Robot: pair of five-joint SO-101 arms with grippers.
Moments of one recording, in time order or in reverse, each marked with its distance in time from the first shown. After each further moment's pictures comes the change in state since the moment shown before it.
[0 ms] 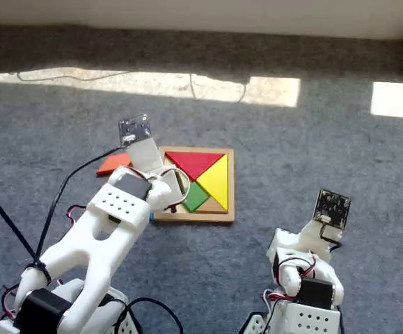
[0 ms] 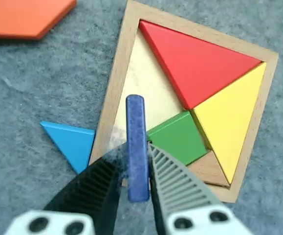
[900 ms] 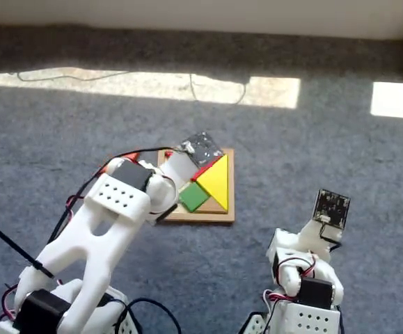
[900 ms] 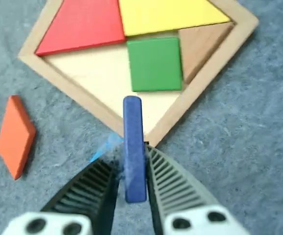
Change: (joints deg) left arm -0.8 0.0 -10.6 22.9 -68.6; right arm -0.1 0.0 0.0 0.0 0.0
